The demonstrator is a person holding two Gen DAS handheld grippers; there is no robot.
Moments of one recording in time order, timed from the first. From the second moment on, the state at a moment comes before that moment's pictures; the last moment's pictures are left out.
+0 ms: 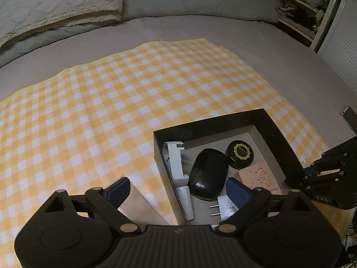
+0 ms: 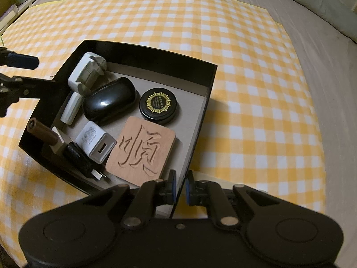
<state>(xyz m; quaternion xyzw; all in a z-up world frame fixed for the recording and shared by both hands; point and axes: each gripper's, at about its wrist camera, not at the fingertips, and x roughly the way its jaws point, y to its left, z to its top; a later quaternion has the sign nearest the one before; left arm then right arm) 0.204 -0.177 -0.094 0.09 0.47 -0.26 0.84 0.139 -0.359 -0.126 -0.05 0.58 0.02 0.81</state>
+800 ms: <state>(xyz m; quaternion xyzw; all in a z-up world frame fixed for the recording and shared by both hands) 0.197 -0.136 -0.074 0.07 0.45 -0.27 0.85 0.140 -0.357 -0.125 -0.06 0.58 0.02 0.81</state>
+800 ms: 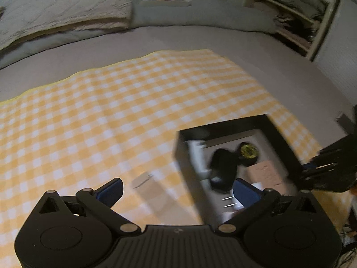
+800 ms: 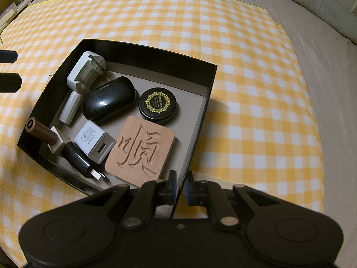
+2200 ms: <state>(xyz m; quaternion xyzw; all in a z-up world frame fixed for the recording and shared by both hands) 0.266 -0.128 -0.165 0.15 0.50 -0.12 0.84 0.140 -0.359 -0.126 -0.06 0.58 0.03 0.81</state>
